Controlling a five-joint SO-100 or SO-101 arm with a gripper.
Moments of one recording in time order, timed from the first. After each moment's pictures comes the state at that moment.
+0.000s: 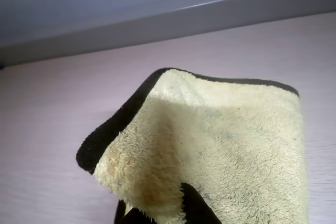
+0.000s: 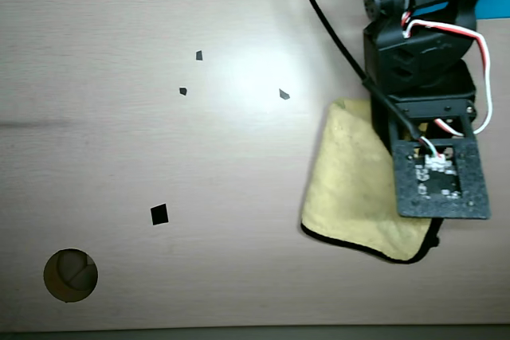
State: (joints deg) arm -17.9 111.3 117.7 20.0 -71.7
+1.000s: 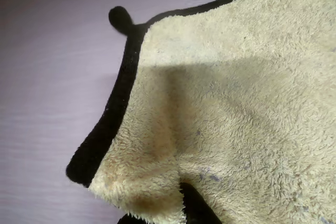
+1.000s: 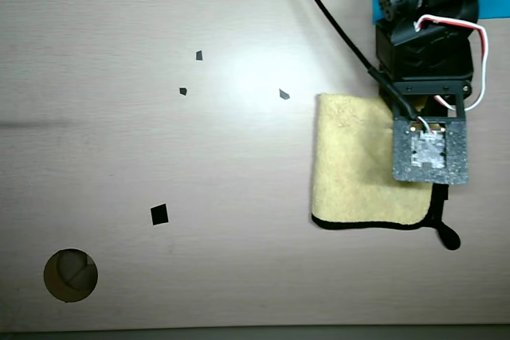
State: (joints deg) arm -23.7 108.4 124.3 23.1 -62.8
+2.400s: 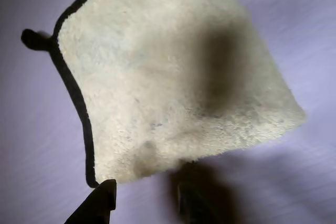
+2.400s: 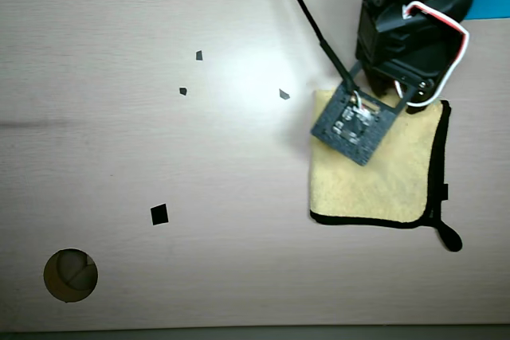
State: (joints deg) arm -18.3 117.3 120.3 47.9 -37.6
